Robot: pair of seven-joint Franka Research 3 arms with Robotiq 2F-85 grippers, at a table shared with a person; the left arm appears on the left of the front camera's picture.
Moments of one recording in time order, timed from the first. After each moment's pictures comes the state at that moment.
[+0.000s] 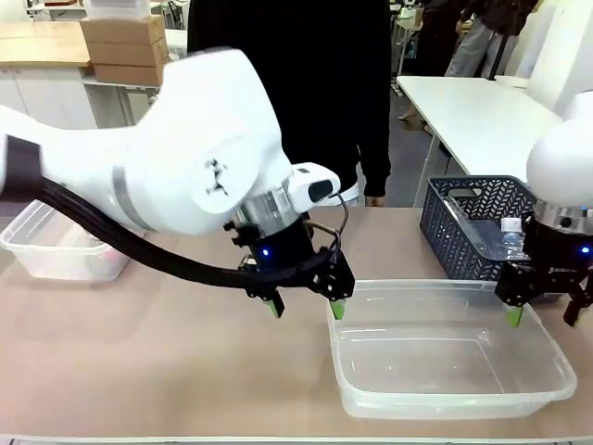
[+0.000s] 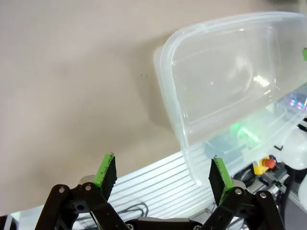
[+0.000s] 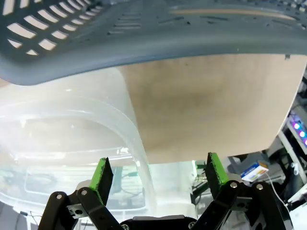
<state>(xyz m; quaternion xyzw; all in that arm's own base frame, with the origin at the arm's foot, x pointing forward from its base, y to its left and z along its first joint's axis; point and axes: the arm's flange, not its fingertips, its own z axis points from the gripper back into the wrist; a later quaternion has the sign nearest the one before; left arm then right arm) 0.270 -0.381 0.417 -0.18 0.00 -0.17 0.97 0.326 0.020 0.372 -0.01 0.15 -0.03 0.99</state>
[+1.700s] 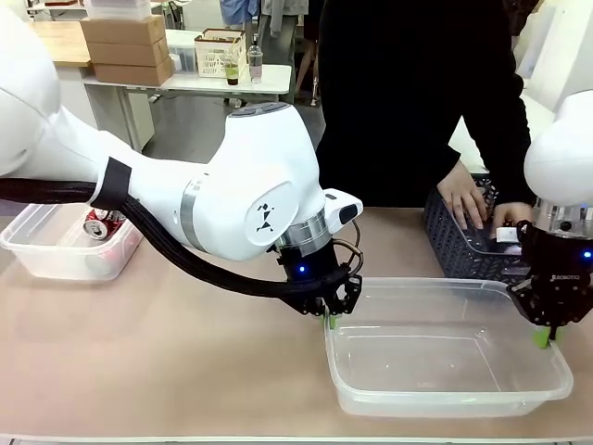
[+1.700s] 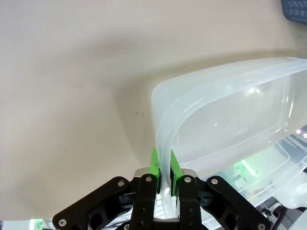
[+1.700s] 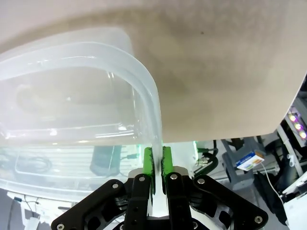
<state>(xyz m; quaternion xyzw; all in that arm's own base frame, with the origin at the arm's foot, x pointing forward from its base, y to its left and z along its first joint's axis) 0.299 -0.417 0.374 -0.16 0.00 -0.11 0.98 0.309 0.035 0.376 -0.02 0.18 -0.01 0.98</state>
